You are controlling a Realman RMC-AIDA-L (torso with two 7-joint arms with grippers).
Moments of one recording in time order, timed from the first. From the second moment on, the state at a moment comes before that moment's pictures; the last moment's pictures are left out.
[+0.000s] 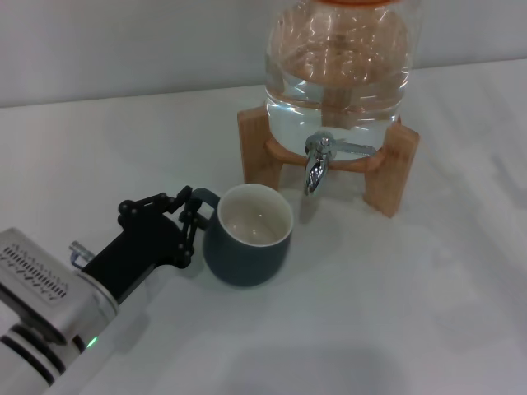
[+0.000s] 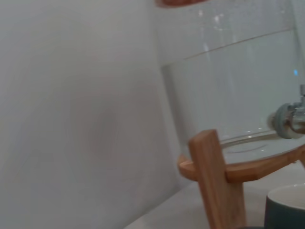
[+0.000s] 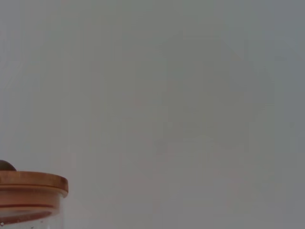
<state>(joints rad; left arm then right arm) -0.54 -2.09 2.84 0.24 -0.83 1.09 -0.02 0.26 2.01 -1.11 -0.06 -0.31 -1.67 0.51</state>
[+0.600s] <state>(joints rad) -0.60 -2.09 2.84 0.27 -0.78 1.05 -0.03 0.28 2.01 -1.12 -0.06 -0.31 -1.65 0.52</state>
